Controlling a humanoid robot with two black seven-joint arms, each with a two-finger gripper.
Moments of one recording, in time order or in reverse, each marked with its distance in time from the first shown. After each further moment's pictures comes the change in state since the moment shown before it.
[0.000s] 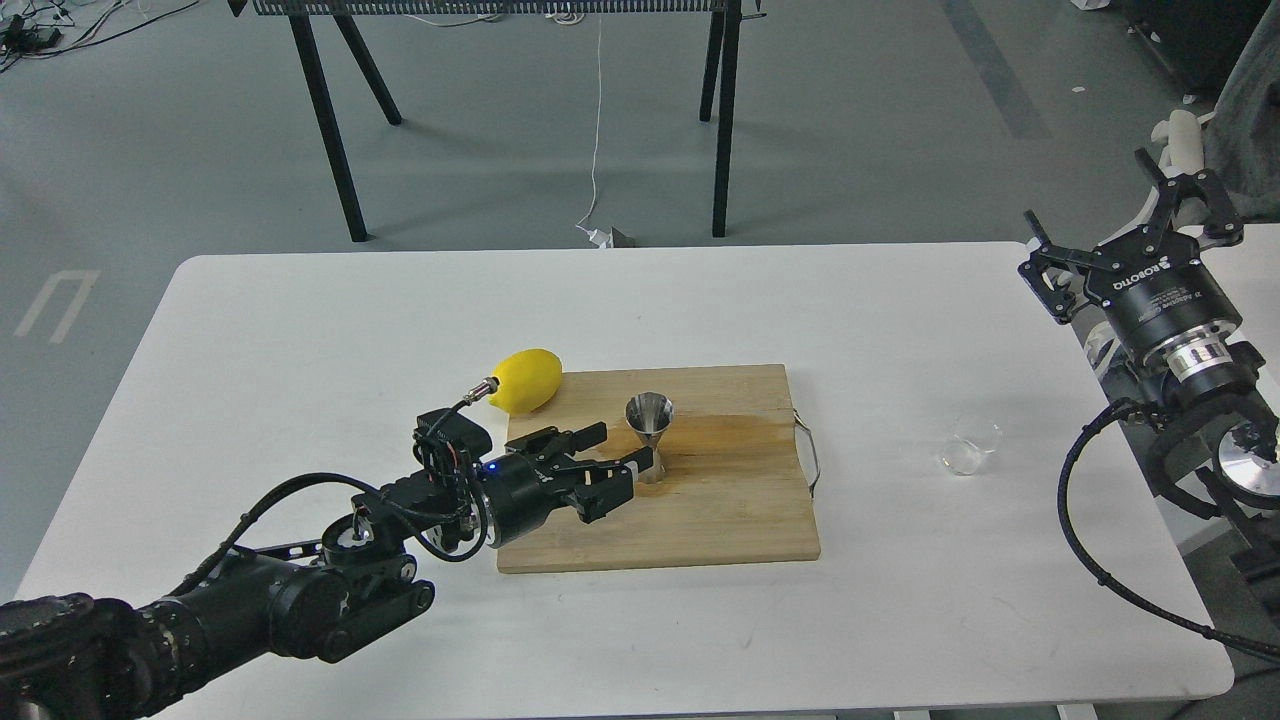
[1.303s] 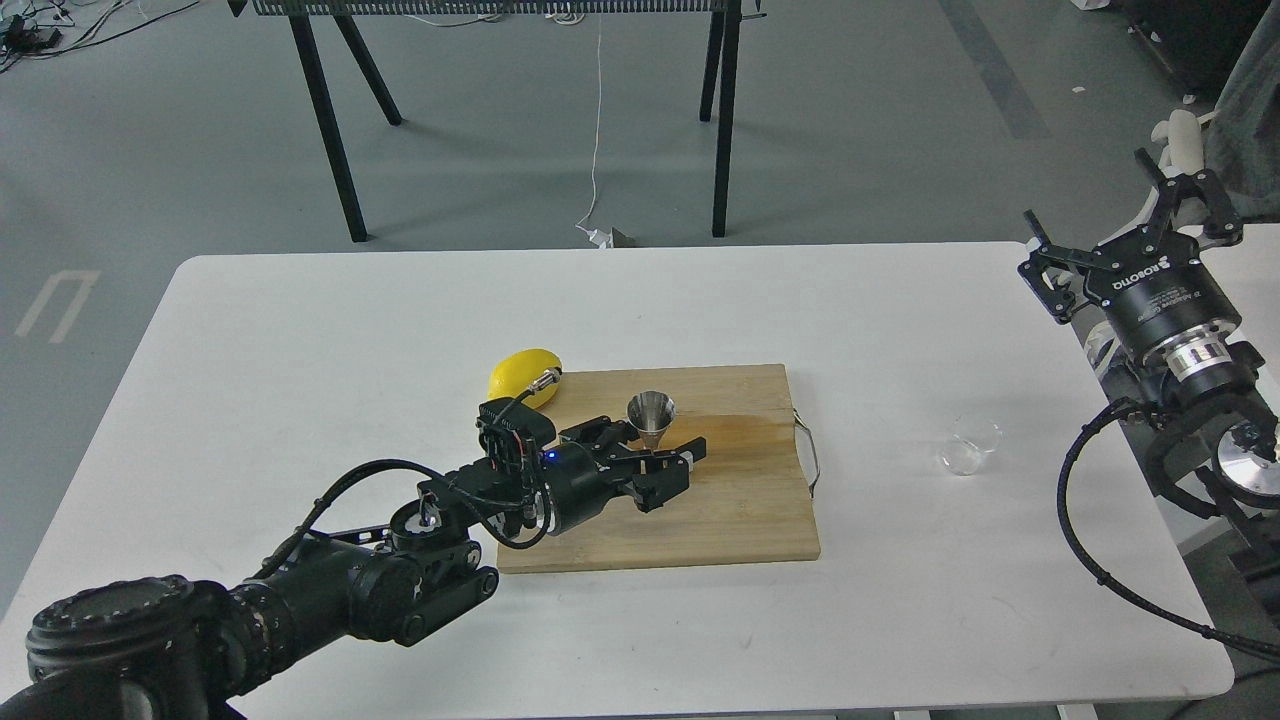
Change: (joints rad) left arm -0.059 -0.193 0.000 0.170 0.002 0.000 0.000; right arm 0.001 0.001 0.000 0.000 0.000 -0.002 0.000
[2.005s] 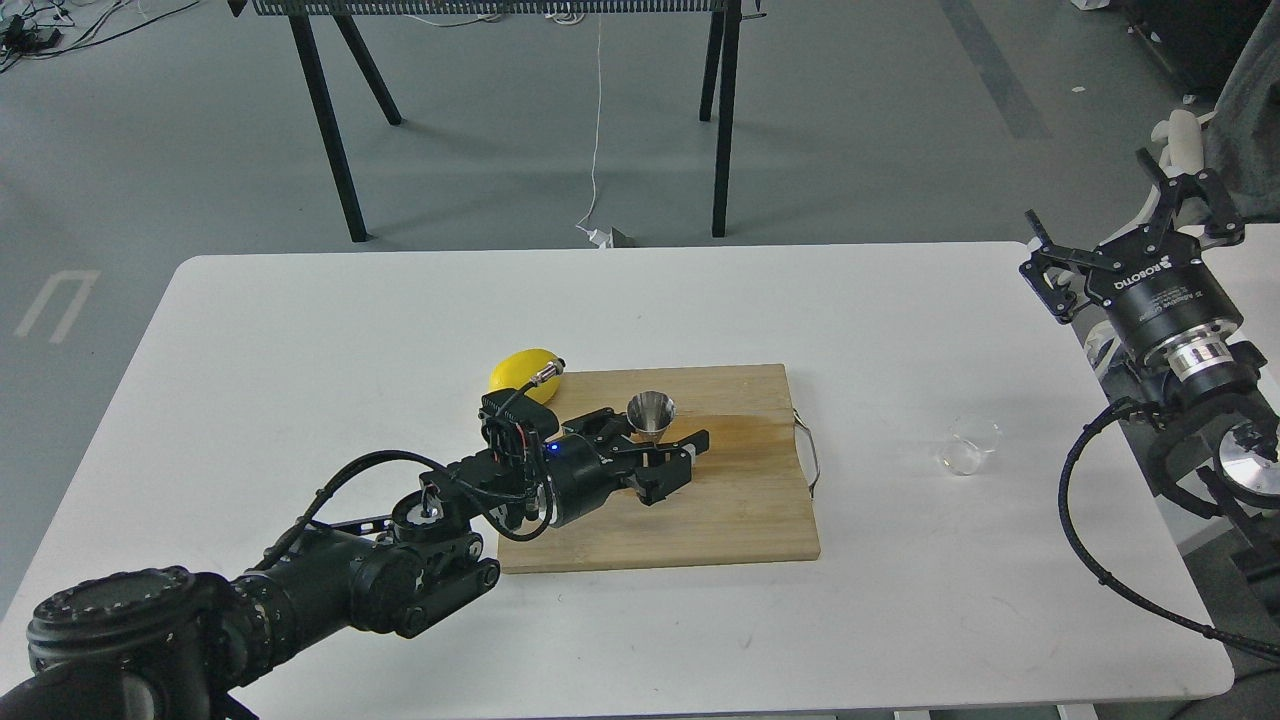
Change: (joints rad) left arm -0.018 -0.005 0.011 0.000 0.003 0.000 0.000; right arm 0.000 -0.002 0.000 0.000 0.000 0.000 0.000
